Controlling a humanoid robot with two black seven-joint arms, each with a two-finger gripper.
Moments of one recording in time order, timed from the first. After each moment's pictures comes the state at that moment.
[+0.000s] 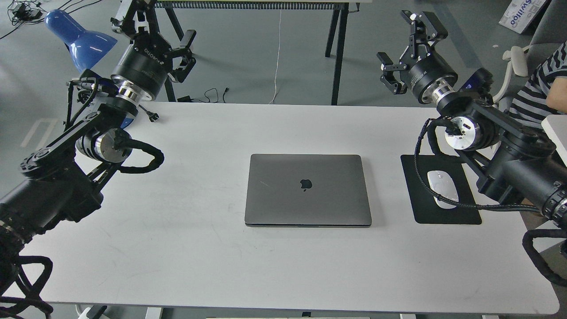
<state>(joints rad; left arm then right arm) -0.81 0.35 -0.78 -0.91 0.26 -0.25 -0.49 0.99 -0.30 0.47 0.68 -0.10 0.20 0.34</state>
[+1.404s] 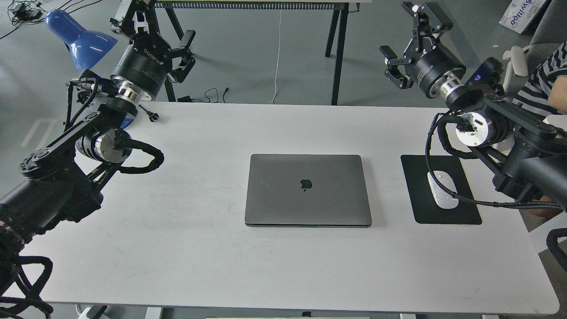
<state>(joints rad) -0.81 0.35 -0.78 -0.91 0.26 -0.25 -0.49 1.00 -0.41 0.46 0.82 -0.10 0.18 0.34</state>
